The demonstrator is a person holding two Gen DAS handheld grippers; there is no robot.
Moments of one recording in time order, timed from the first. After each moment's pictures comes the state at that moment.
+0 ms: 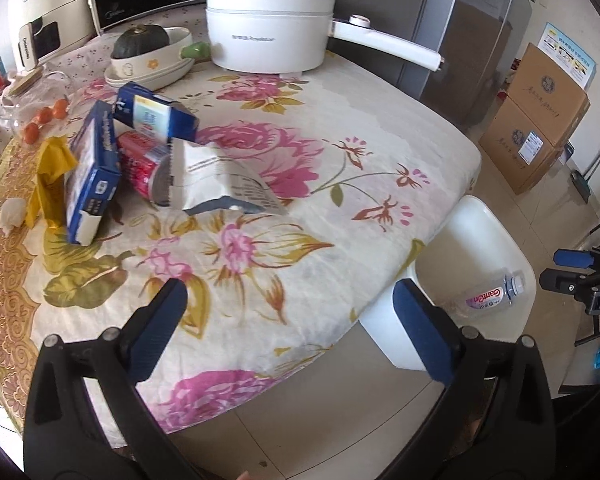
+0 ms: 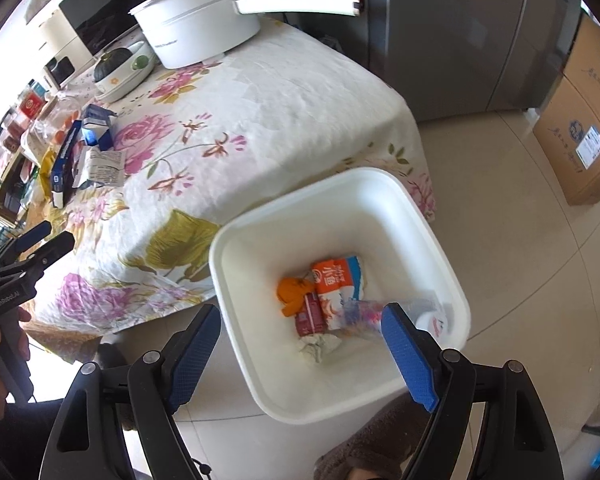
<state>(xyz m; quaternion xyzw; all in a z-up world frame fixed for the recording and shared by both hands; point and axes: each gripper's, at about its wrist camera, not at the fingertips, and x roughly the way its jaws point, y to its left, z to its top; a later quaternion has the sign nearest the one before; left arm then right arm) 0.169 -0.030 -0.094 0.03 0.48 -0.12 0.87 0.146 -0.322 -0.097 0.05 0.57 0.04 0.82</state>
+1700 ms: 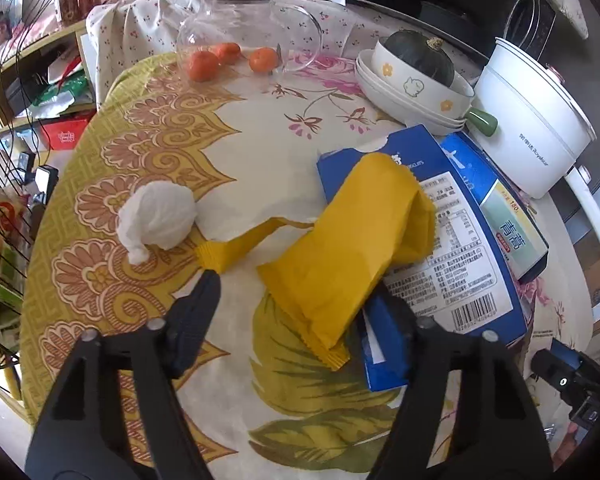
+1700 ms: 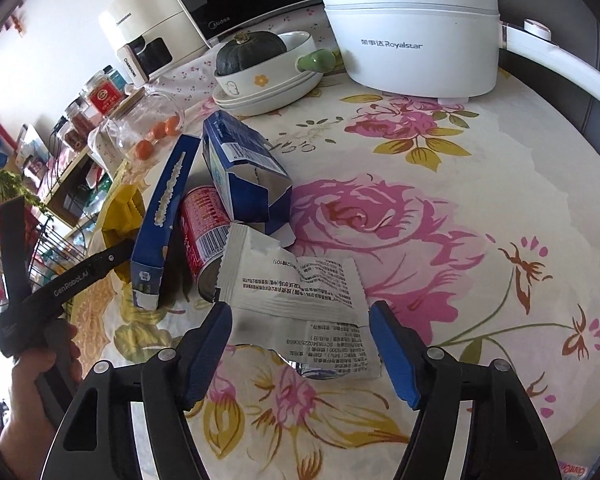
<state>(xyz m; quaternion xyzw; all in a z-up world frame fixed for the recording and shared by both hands) 0.278 0.186 -0.135 -0.13 0.46 0.08 0.88 0.296 -0.072 -0.143 0.07 0.51 0.19 0.84</state>
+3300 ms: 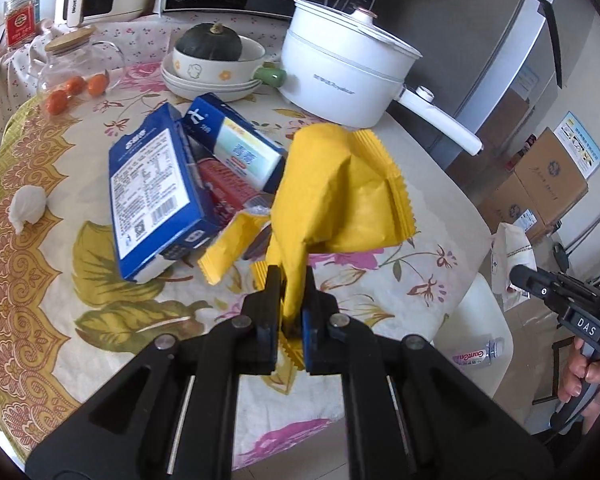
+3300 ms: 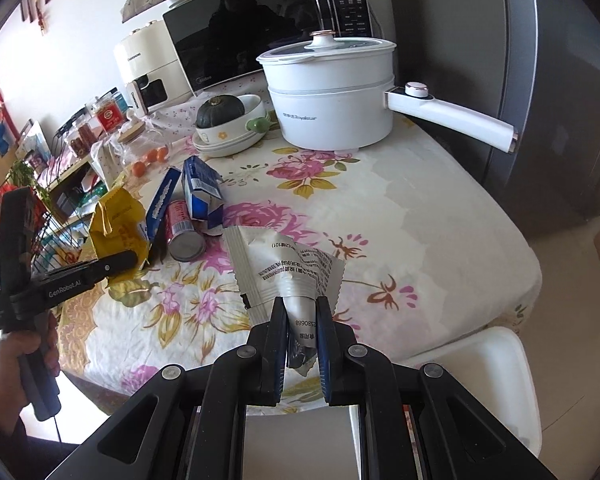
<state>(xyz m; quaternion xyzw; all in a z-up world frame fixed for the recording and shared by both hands) 0.216 0.052 -0.082 -0.09 0.46 -0.13 0.88 0.201 -0.209 -0.052 0.02 0.45 0.14 0.88</state>
